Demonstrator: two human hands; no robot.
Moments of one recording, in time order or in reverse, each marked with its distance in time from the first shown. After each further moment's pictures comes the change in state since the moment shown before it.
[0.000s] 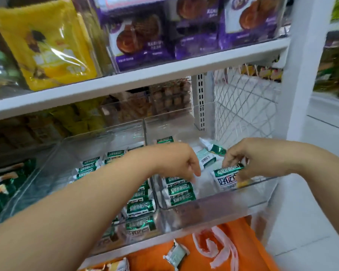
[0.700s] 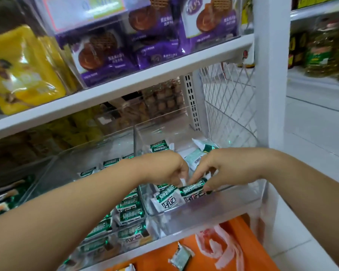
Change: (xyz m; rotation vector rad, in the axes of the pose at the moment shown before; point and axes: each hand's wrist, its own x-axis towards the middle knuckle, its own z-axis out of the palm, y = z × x) left_hand 0.020 -0.001 0.011 0.137 -0.042 0.054; right_hand 0.007 -0.010 0.014 0.168 -0.105 -0.266
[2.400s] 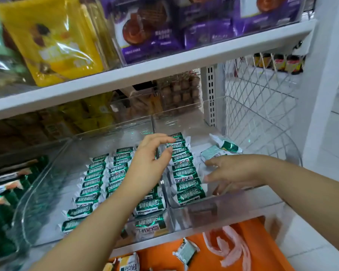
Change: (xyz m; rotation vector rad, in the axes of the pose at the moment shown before) left_hand -0.053 -0.032 0.053 -0.726 0.911 -0.243; right_hand 0.057 0.005 0.034 0.516 -0.049 0.399
